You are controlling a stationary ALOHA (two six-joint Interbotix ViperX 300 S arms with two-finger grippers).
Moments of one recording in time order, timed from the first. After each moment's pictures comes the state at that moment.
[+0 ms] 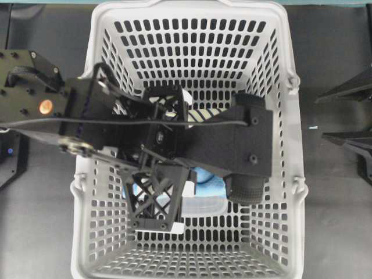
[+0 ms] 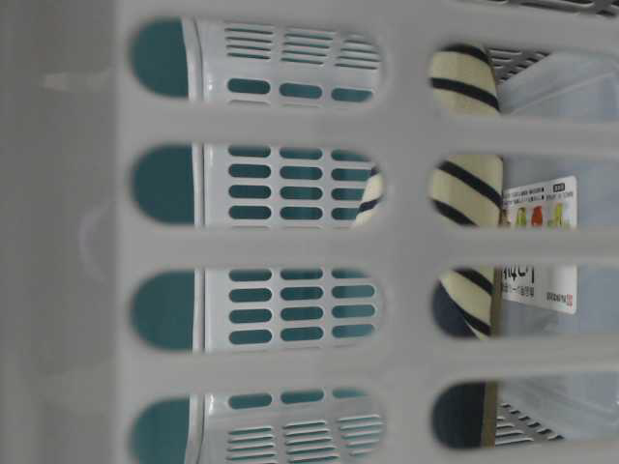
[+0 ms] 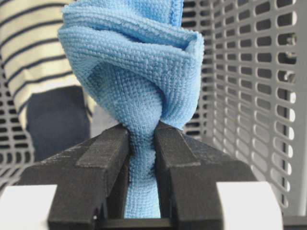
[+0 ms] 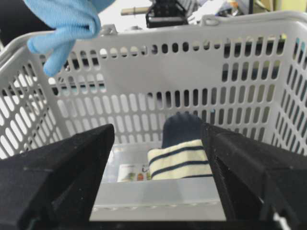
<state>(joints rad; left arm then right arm) -0.20 0.15 -0.54 0.04 1.40 -0.14 0.02 -1.03 1.10 0.02 0.04 0.06</state>
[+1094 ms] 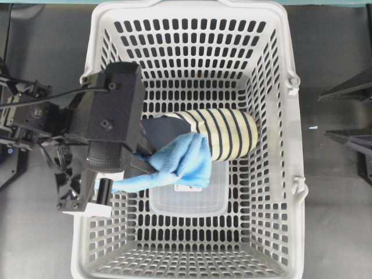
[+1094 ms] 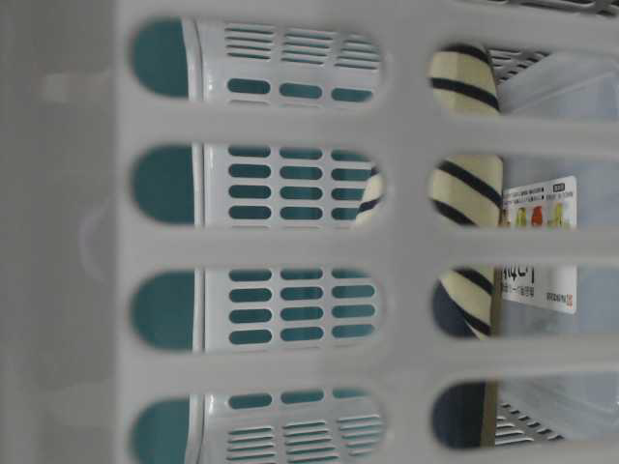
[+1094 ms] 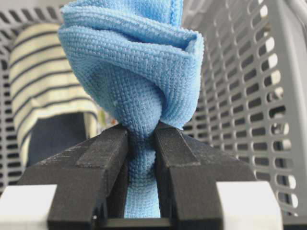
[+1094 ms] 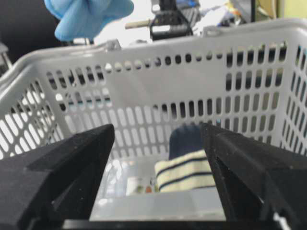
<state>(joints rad) -0.19 -0.27 0.04 0.04 0.84 -0.11 0.02 -1.04 1.10 0.02 0.00 0.10</state>
